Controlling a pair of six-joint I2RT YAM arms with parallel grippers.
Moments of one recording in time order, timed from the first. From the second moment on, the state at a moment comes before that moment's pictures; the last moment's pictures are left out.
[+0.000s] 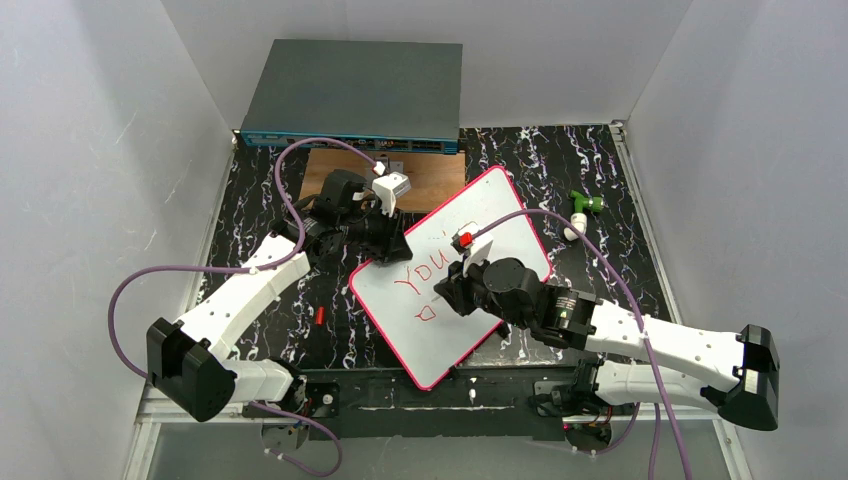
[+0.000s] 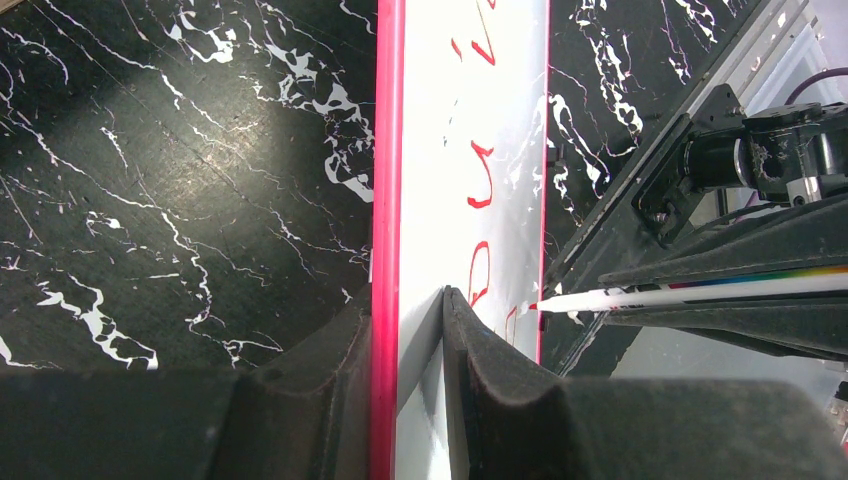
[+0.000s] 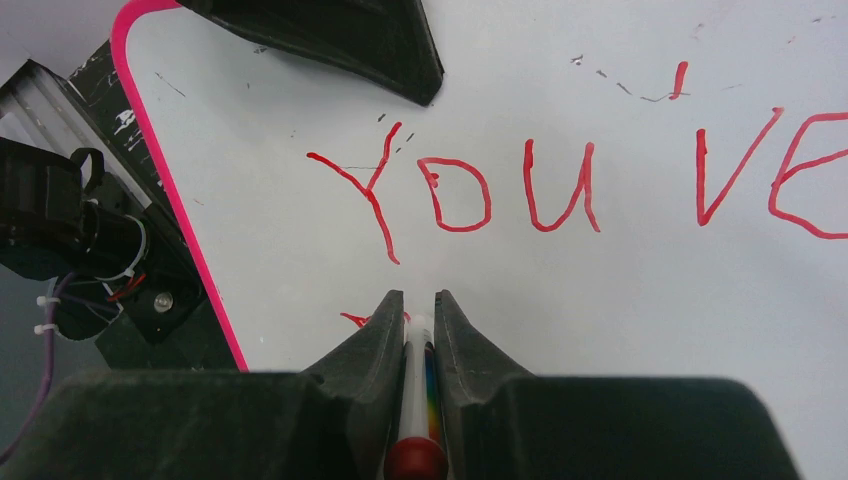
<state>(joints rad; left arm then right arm) -0.56 1.29 1.16 -0.66 0.43 -0.11 1.21 0.99 0.78 -0.18 0.27 0.35</state>
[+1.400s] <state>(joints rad) -0.56 1.29 1.16 -0.66 0.42 -0.12 1.21 1.02 0.75 -0.19 0.22 0.41</state>
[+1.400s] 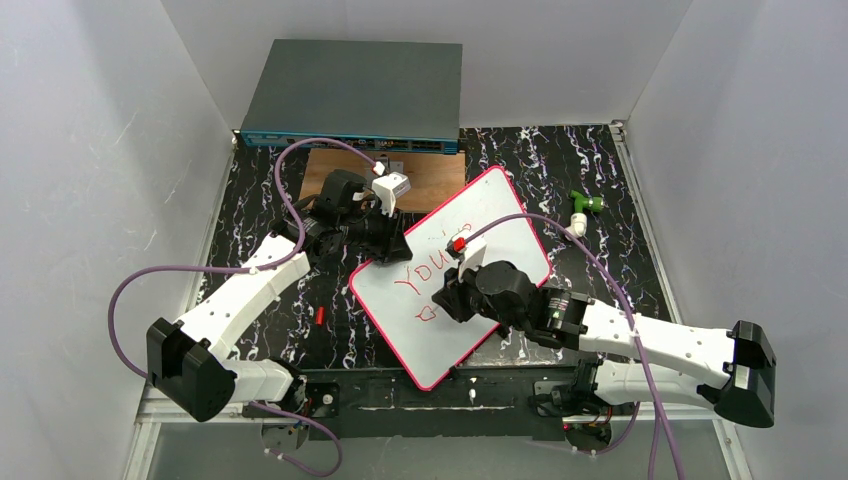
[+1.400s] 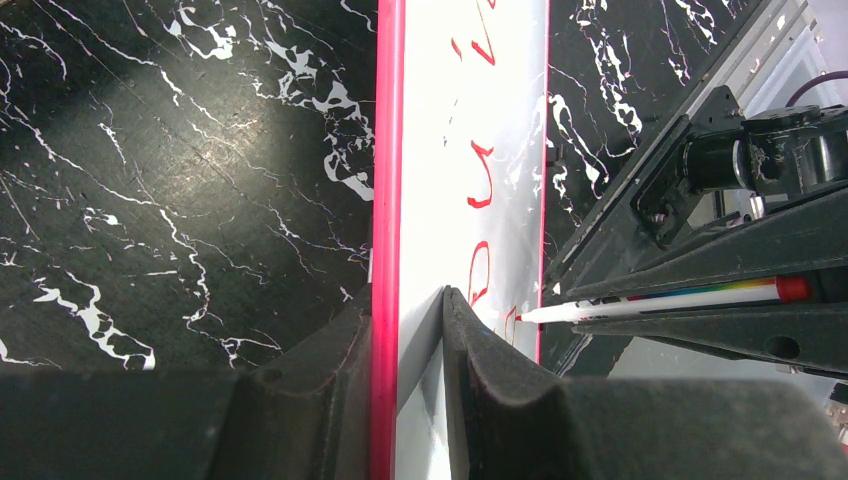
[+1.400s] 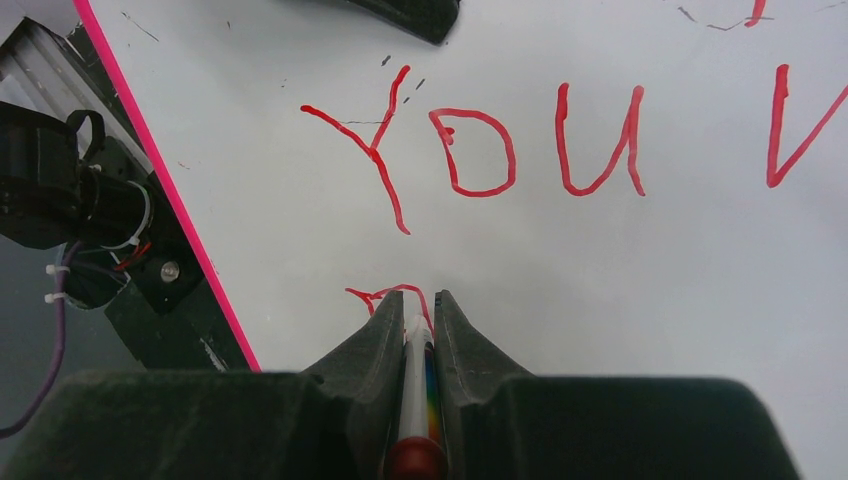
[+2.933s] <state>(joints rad) -0.56 1.29 1.16 -0.66 0.42 -0.12 1.21 1.02 0.72 -0.20 0.22 0.45</state>
